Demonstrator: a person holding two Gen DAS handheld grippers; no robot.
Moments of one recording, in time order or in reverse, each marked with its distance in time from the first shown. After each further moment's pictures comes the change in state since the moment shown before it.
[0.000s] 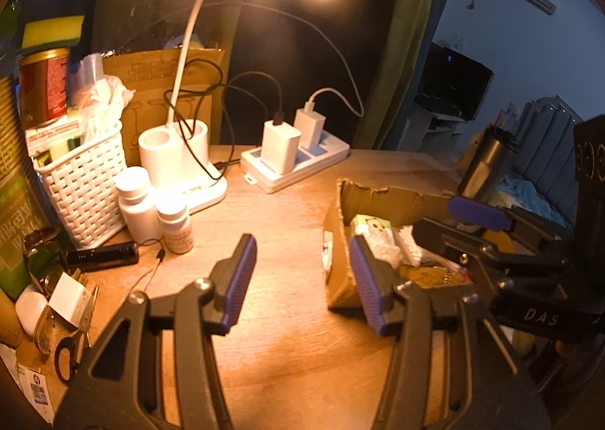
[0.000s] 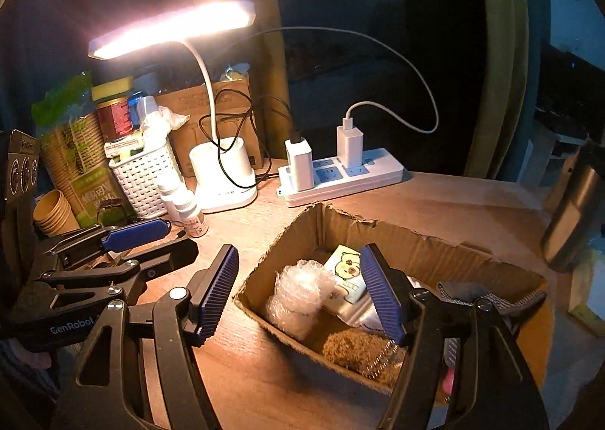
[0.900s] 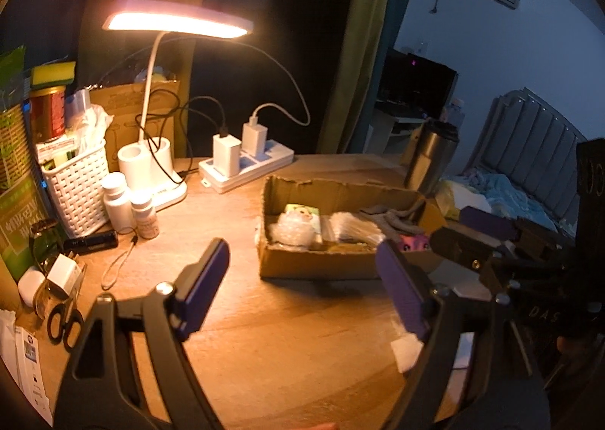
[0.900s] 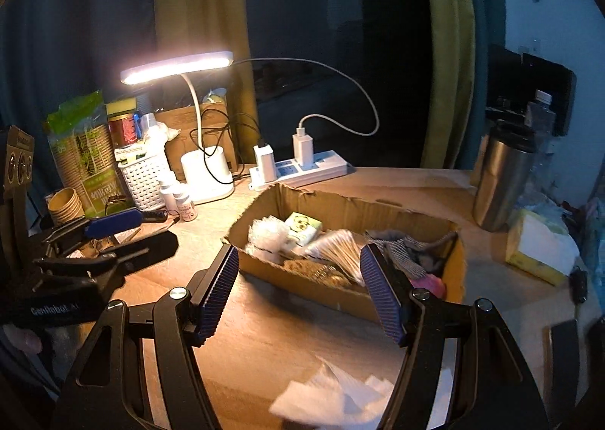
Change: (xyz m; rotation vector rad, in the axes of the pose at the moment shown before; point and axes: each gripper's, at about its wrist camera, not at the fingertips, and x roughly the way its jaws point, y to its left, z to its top) left arm -0.064 -0.062 -0.029 0.069 -0.064 -0.079; right arm -0.107 -0.019 -0.051 0.052 -0.074 -0.111
